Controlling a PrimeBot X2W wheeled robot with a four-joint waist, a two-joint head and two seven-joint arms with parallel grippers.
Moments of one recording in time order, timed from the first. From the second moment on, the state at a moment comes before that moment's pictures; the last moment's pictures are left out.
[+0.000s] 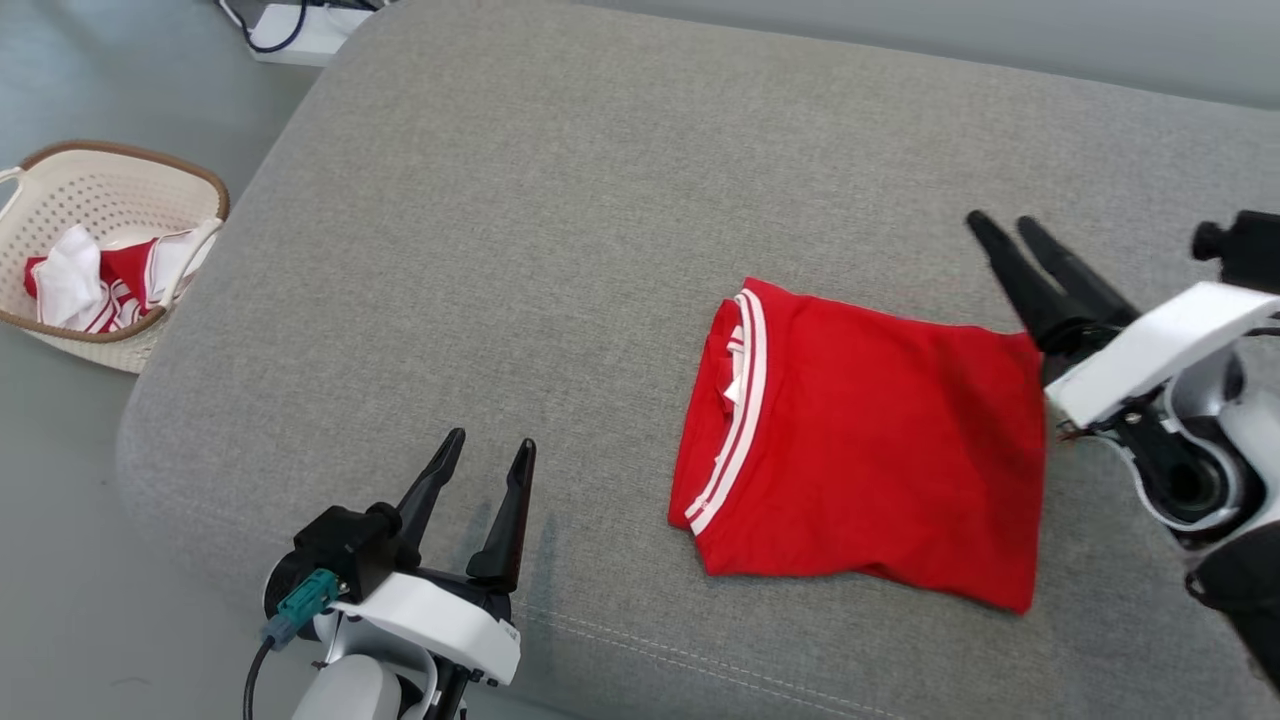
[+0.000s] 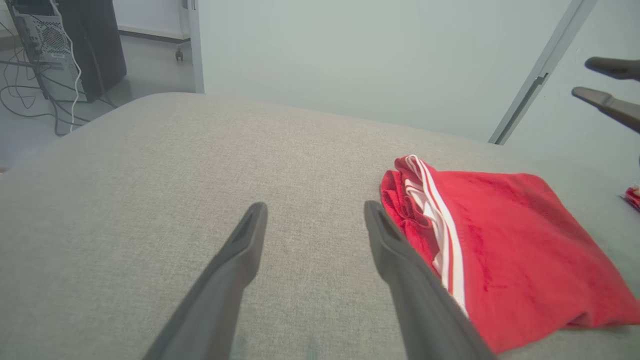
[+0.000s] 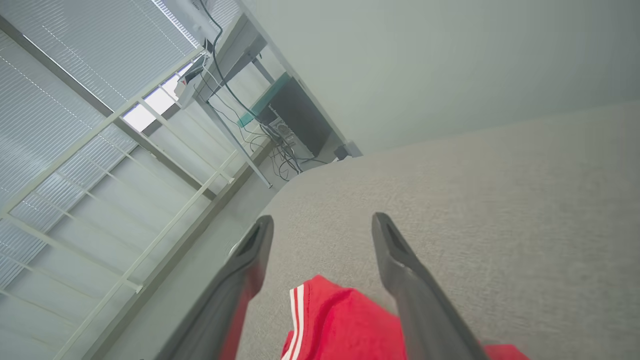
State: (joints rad) left arm -0.19 0.05 -0.24 0.36 -0.35 -0.13 -0.25; right arm -0.65 -0.43 0.59 0.37 1.22 0.13 -0.02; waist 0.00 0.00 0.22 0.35
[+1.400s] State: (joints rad) left arm -0.19 0.05 -0.24 0.34 -0.34 -0.13 -0.25; right arm -0.46 -0.38 0.63 0.52 1.29 0.13 0.01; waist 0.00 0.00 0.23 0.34
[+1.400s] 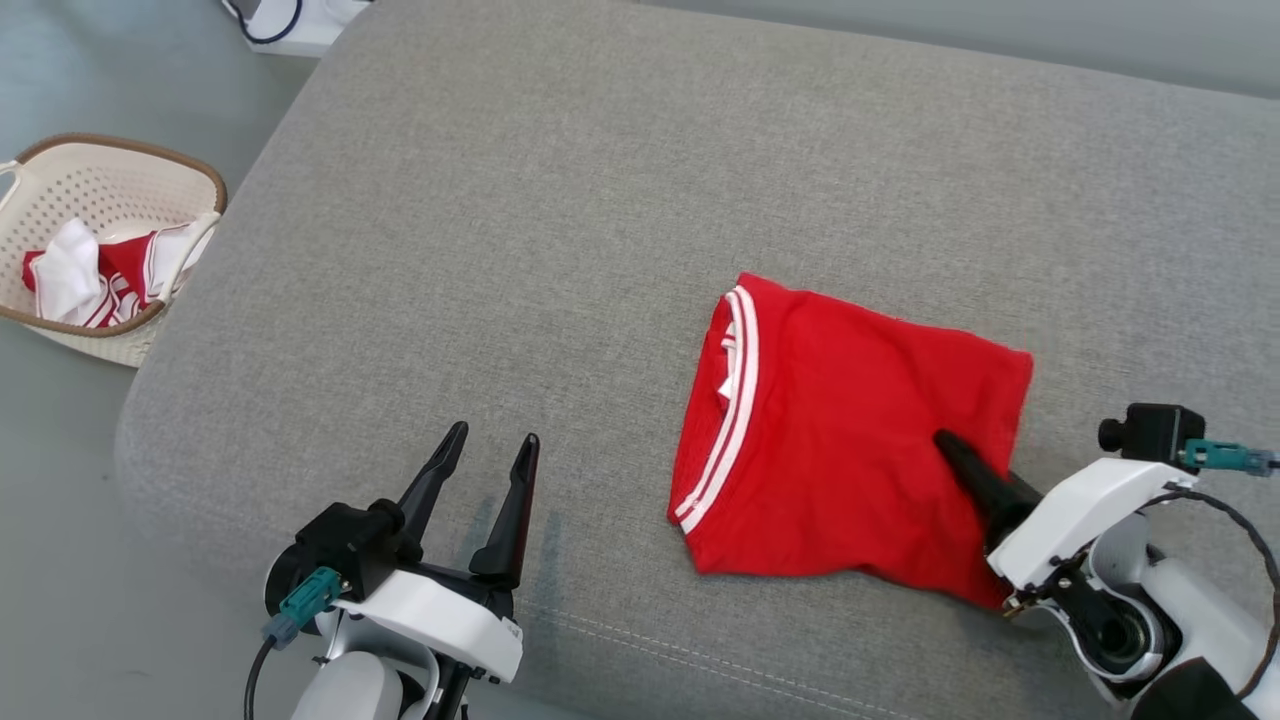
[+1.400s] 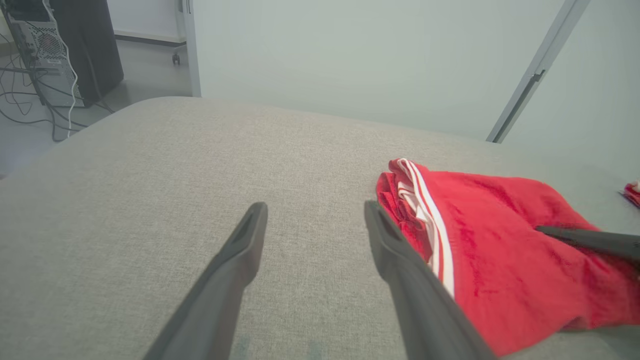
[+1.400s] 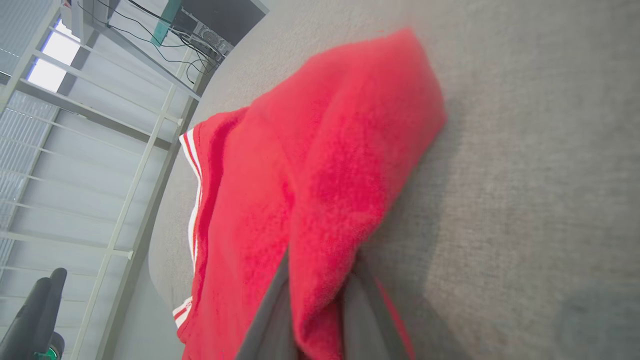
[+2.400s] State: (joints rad) left arm -0.14 0.11 -0.27 0.37 -0.35 -0.13 -0.25; right arm -0.30 -0.35 0.70 0.53 1.32 0.13 -0.08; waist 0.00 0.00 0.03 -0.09
